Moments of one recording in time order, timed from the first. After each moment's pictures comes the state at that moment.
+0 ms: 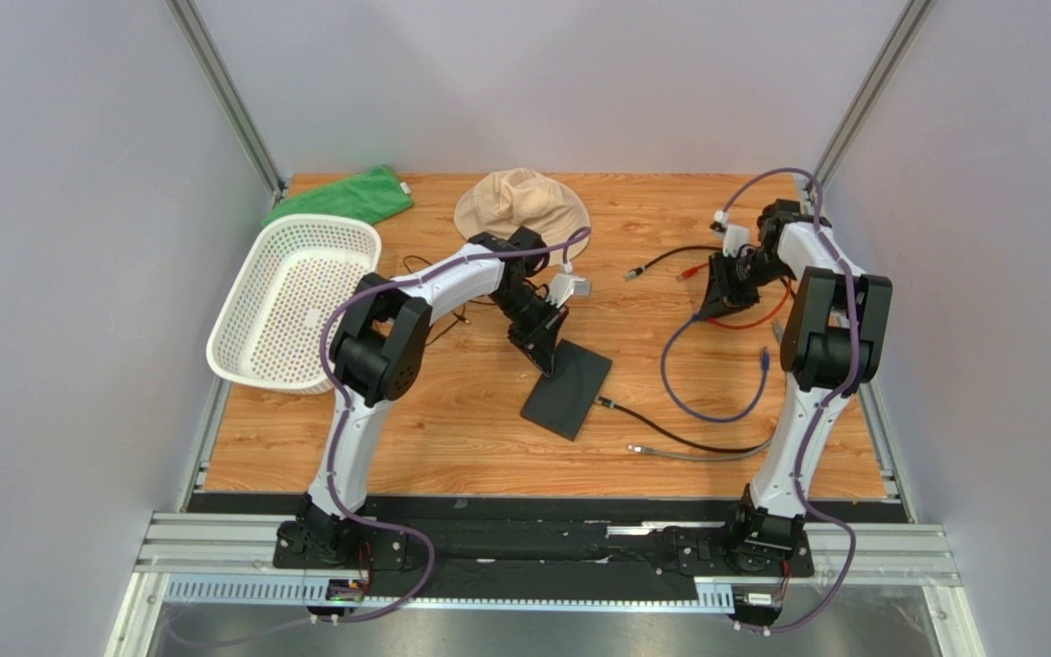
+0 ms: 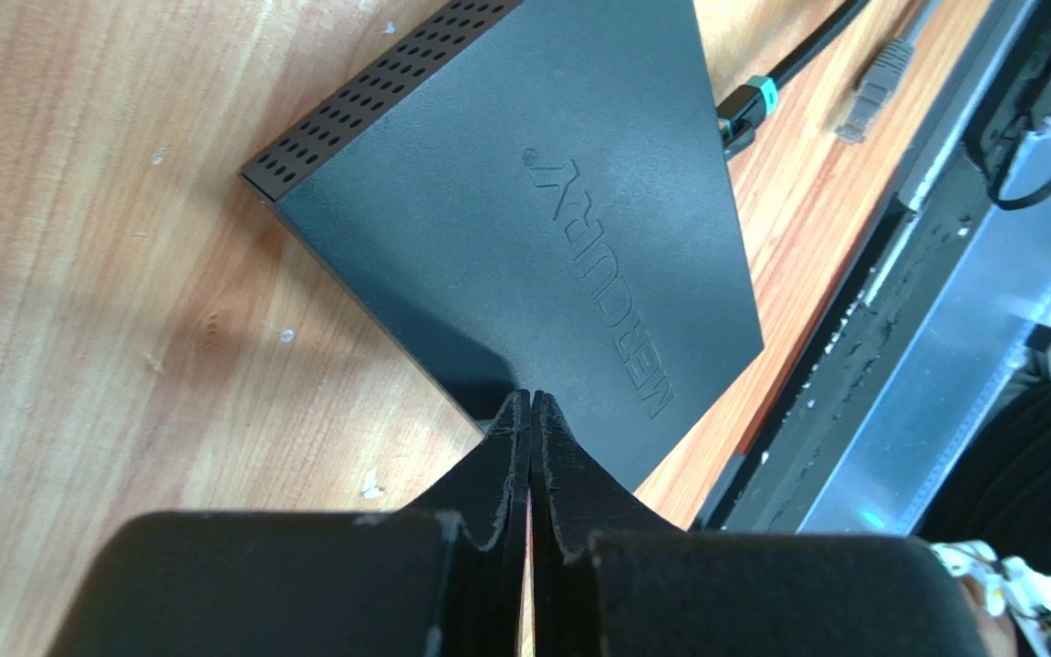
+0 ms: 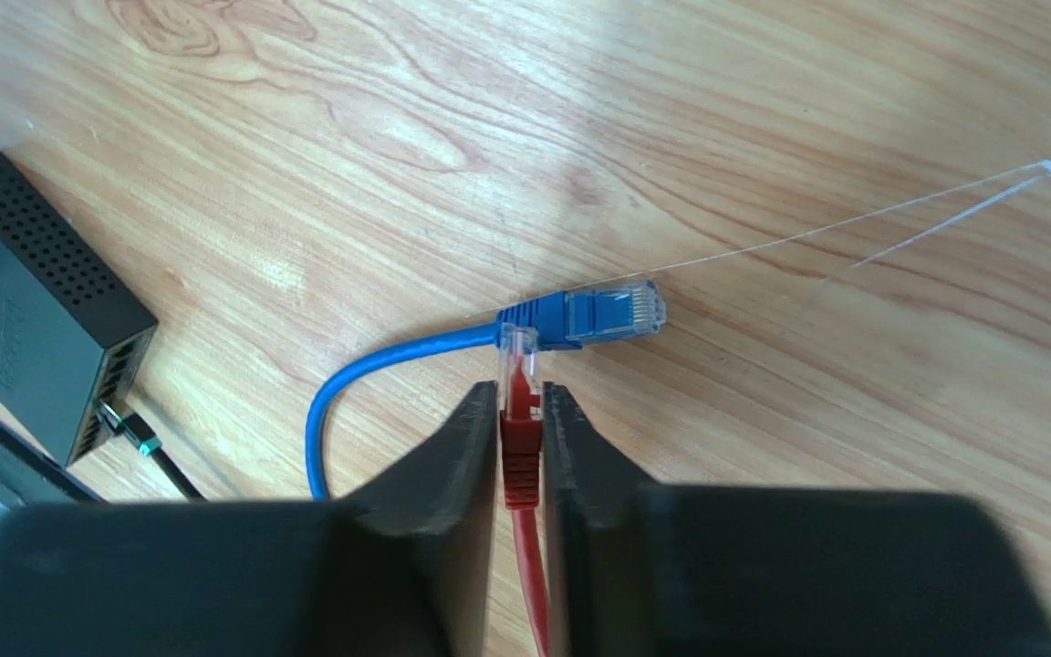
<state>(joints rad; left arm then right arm) -0.60 2.24 1.77 -0.96 0.72 0.24 -0.17 2.15 1.66 -0.95 -0.55 -0.36</state>
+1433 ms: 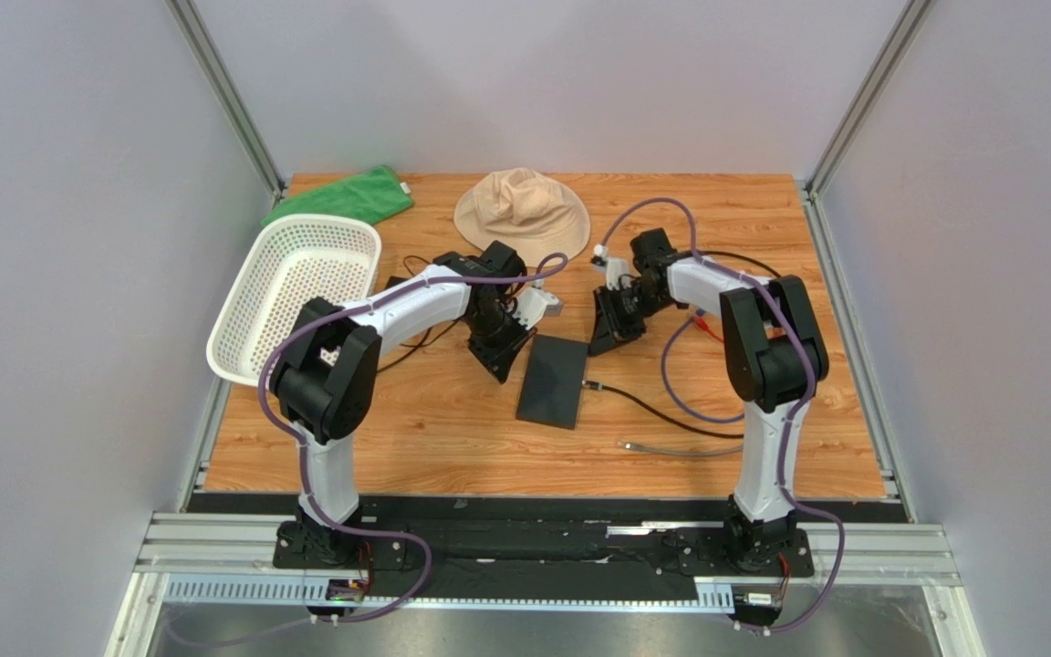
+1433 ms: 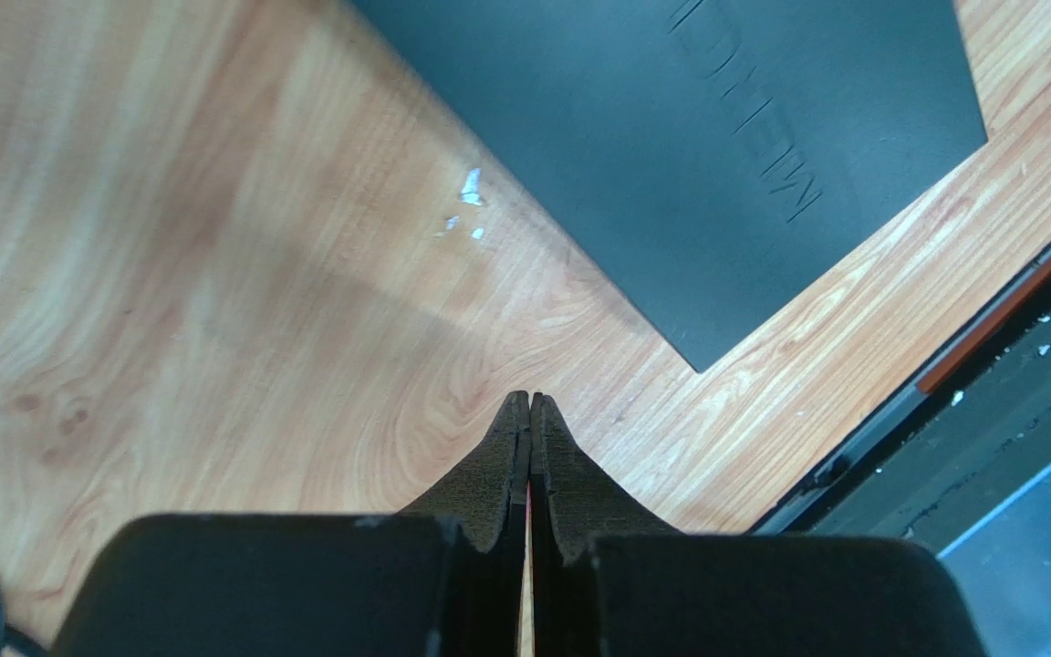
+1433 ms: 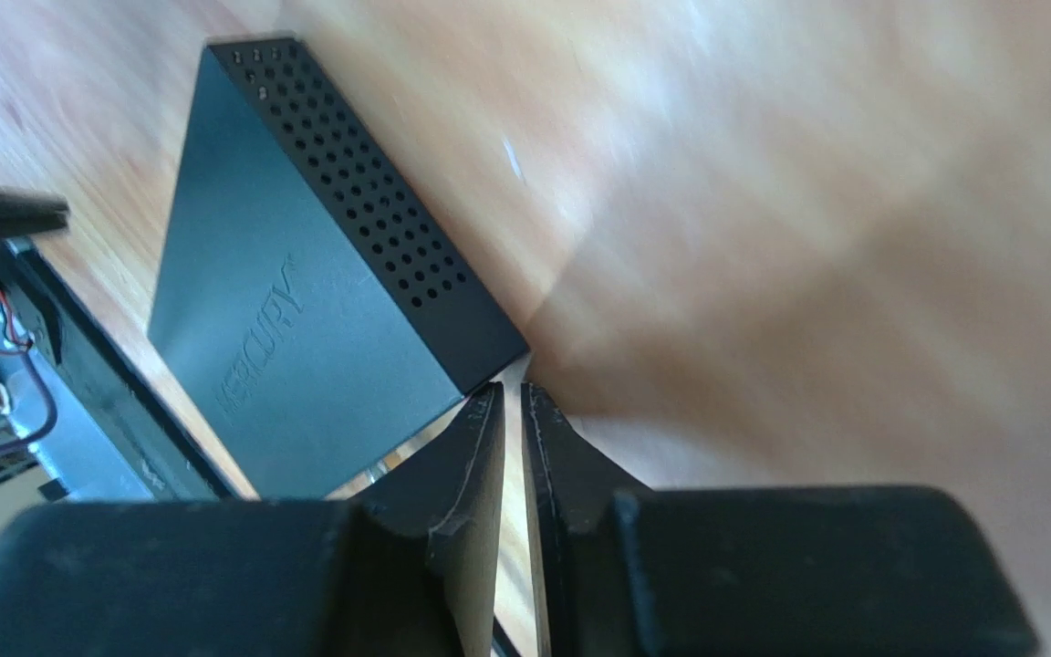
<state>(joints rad) -0.61 1.91 1.41 -0.88 0.36 0.27 0.27 2.03 1.32 -0.59 -0.66 -0.04</state>
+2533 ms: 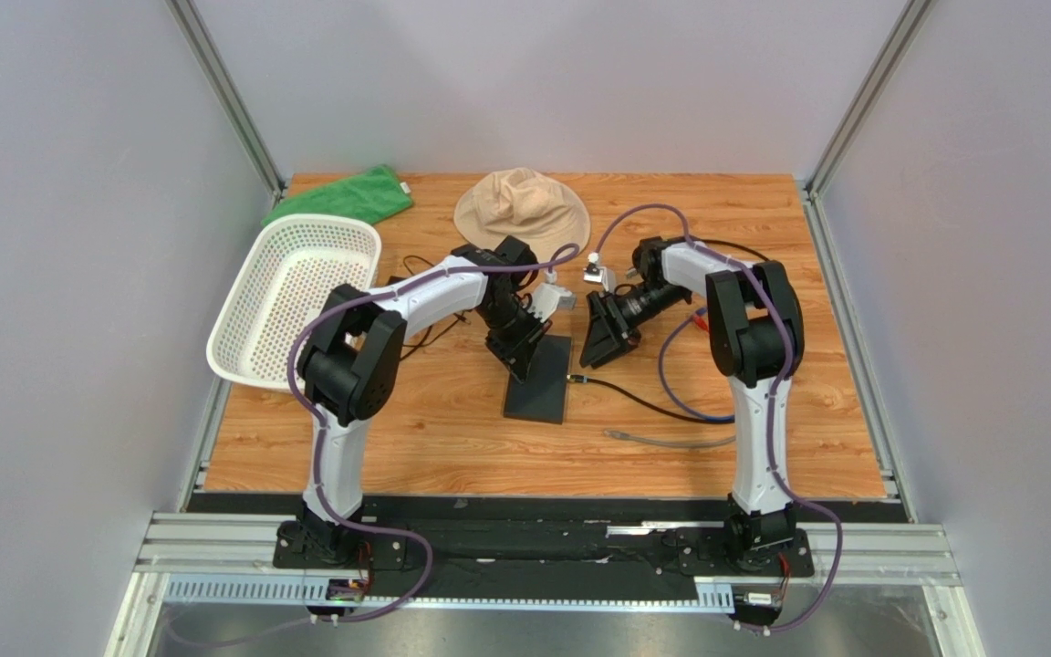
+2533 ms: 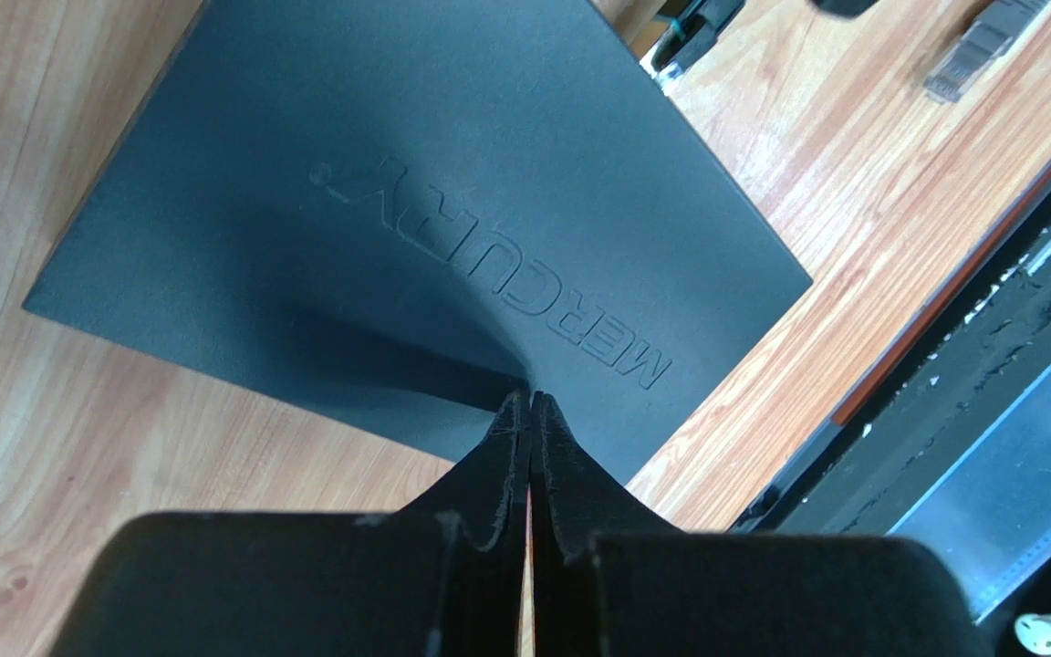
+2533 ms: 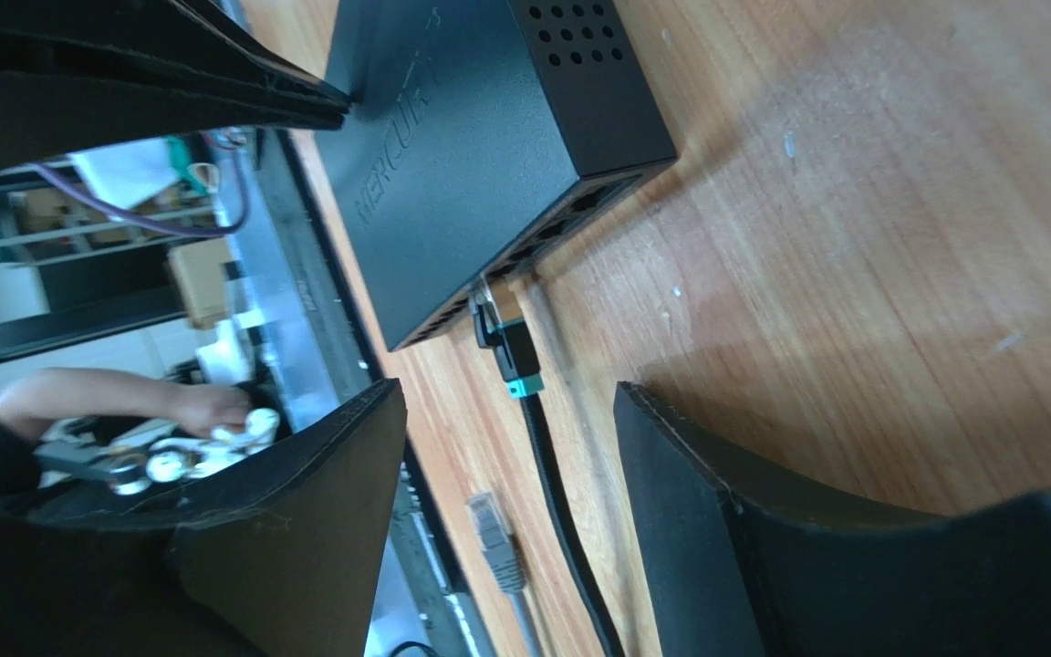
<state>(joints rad) -0.61 2.05 1.54 -0.90 0.49 0.24 0.24 2.25 1.59 -1.02 -1.00 -0.42</state>
